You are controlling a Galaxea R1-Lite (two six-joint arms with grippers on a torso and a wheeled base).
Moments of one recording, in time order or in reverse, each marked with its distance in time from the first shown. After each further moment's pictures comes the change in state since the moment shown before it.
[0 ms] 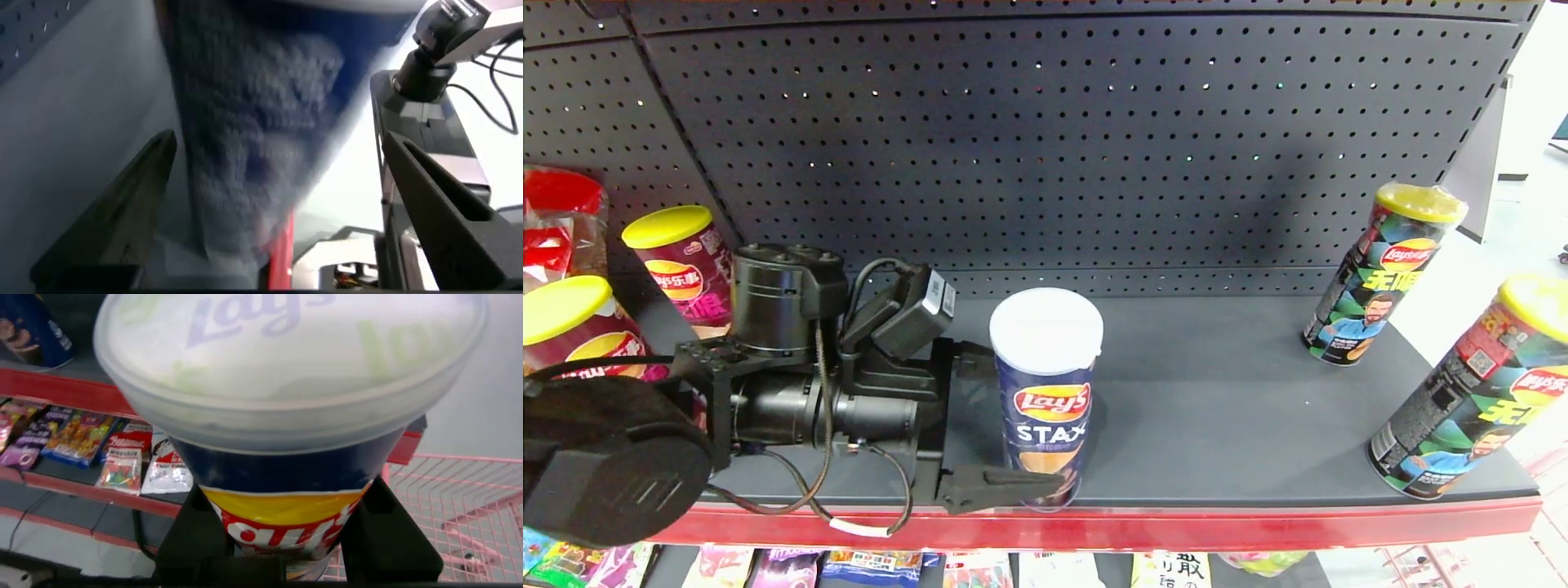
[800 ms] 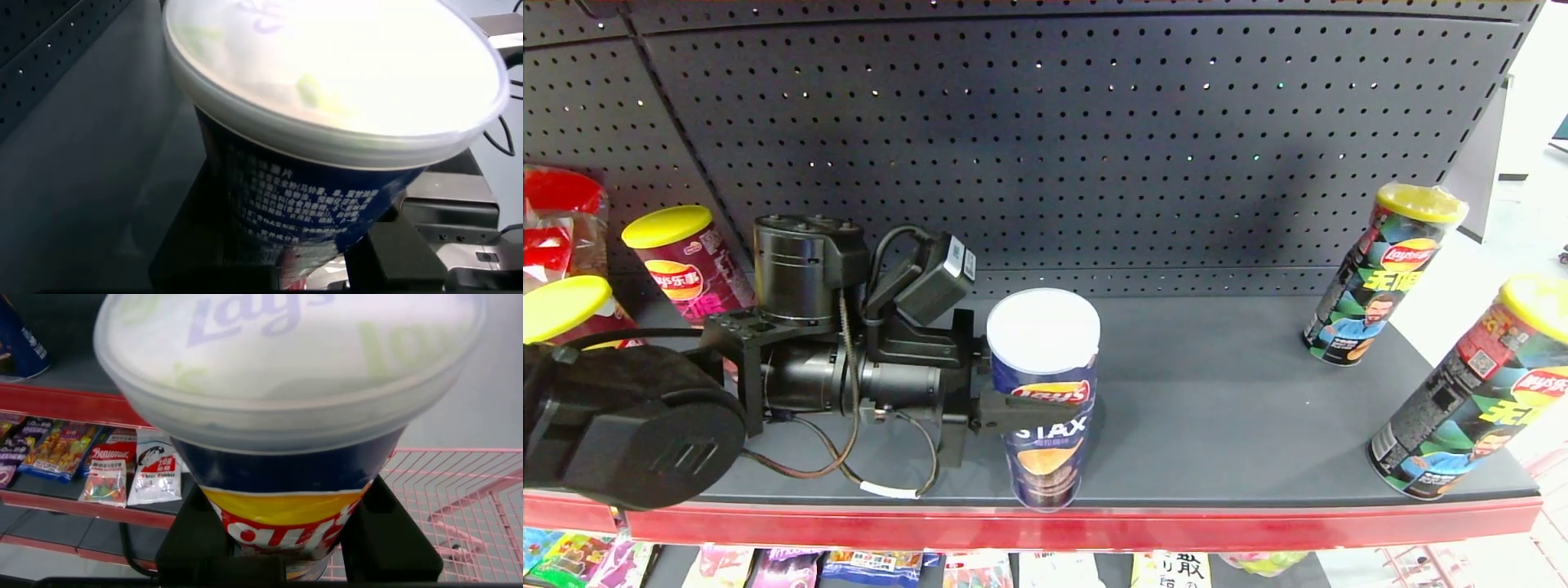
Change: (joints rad) left arm -0.026 0.051 -0.112 -0.006 -0.010 -0.029; right arm -0.088 -0.058 0.021 0.005 -0.005 0.000
